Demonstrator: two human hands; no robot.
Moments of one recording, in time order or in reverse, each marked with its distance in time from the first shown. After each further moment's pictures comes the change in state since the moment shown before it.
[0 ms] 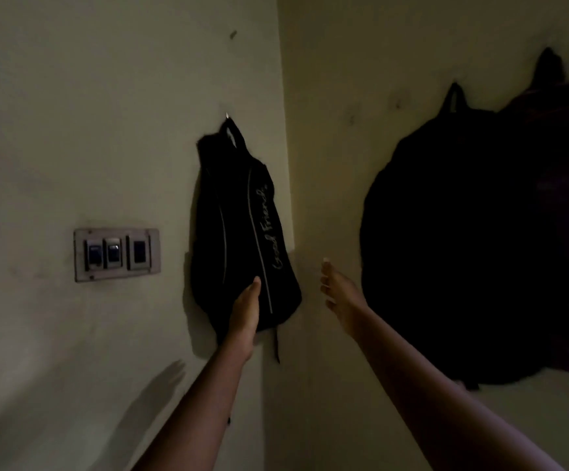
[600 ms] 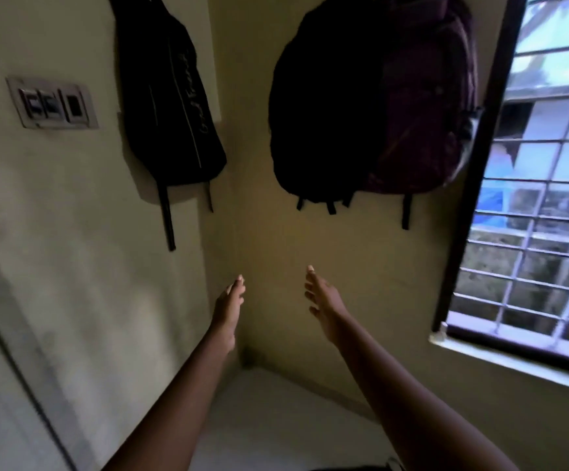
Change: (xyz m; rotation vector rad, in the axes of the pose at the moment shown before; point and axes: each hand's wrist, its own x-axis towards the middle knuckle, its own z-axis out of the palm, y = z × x) left_hand -0.361 -0.114 0.009 0.030 -0.216 -0.385; right_hand -0.372 0.100 -0.138 -0.013 0.176 0.470
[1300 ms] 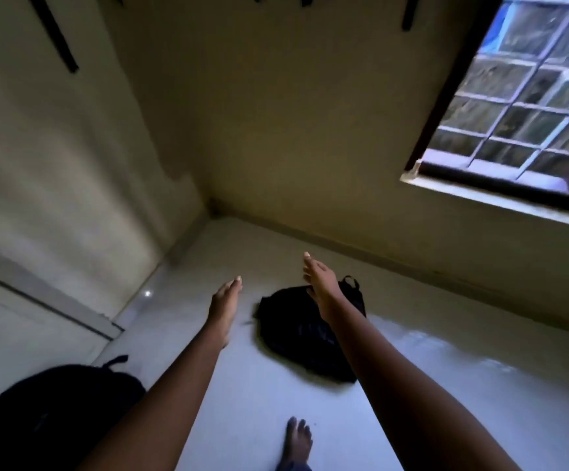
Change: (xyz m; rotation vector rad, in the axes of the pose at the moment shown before) left_hand -0.090 -0.257 0.012 0.161 -0.053 -0.505; right_hand -0.044 0.255 -0.057 -0.049 0.176 0.444
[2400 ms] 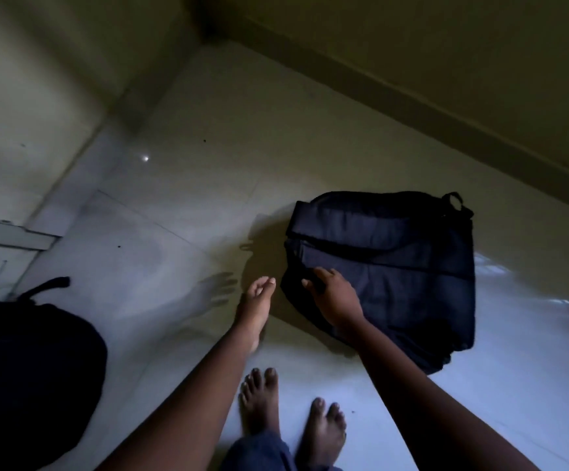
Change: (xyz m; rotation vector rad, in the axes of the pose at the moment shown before) left_hand 0.319 -0.337 0.071 0.050 0.026 -0.477; right_hand 0.338 0.349 0.079 -1.071 -0.248 -0.048
